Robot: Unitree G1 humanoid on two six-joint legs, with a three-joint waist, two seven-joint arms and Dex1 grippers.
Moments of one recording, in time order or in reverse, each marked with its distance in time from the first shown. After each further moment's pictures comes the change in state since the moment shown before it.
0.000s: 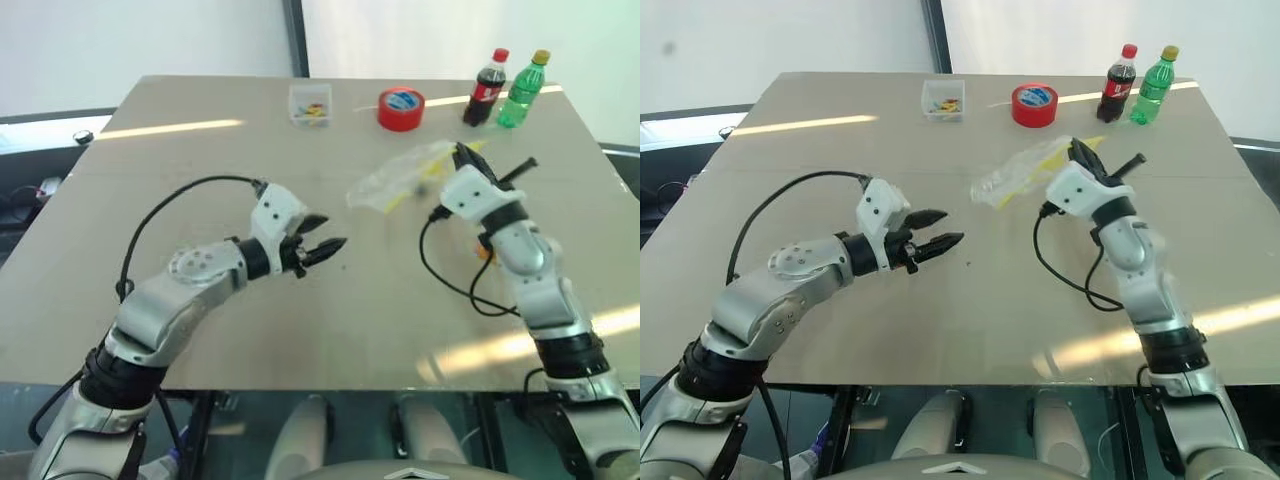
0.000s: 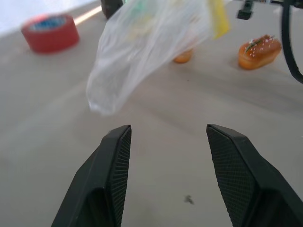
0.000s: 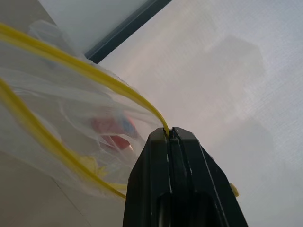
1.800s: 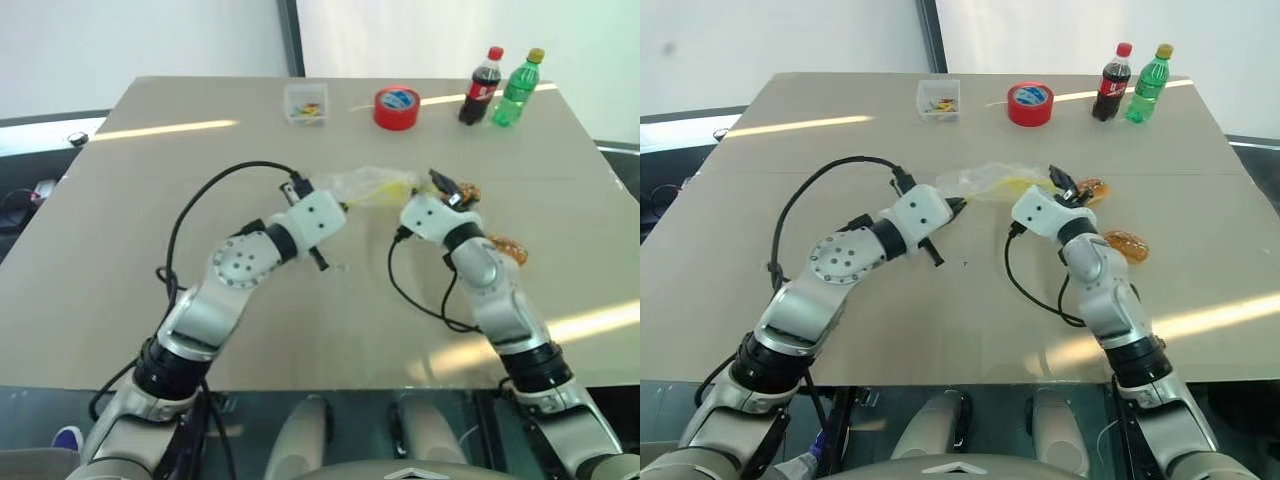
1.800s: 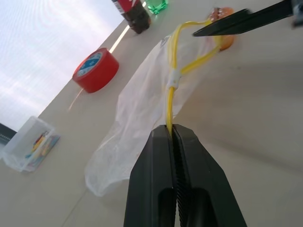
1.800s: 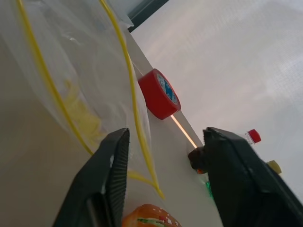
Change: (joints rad) left arm -0.052 -0.185 -0.034 0.161 0.462 -0.129 -0.032; right arm 0.103 0.033 0.092 -0.095 -0.084 0.180 0.066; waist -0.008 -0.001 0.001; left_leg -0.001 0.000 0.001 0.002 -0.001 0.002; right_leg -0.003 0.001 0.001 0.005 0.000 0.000
